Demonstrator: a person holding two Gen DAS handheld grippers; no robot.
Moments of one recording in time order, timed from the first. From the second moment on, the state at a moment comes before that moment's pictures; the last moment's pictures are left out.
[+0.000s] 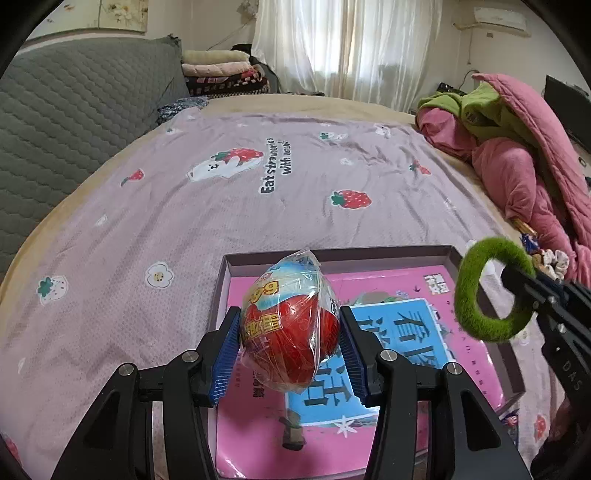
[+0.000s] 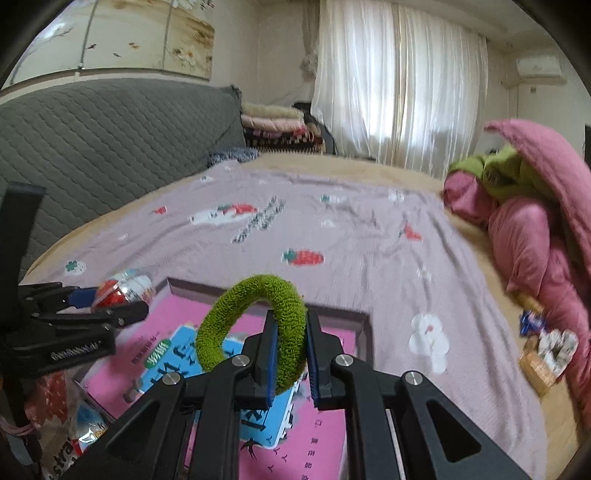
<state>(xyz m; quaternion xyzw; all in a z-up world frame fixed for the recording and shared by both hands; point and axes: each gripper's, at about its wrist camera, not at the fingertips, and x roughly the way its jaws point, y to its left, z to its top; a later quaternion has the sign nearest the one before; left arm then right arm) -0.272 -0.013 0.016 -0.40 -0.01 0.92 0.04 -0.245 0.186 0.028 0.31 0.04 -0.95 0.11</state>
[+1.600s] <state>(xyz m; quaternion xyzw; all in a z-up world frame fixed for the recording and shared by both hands) -0.288 -0.006 -0.042 -0.48 0.00 0.88 0.07 -0.271 0.184 -0.048 0.42 0.06 -0.90 0.08</state>
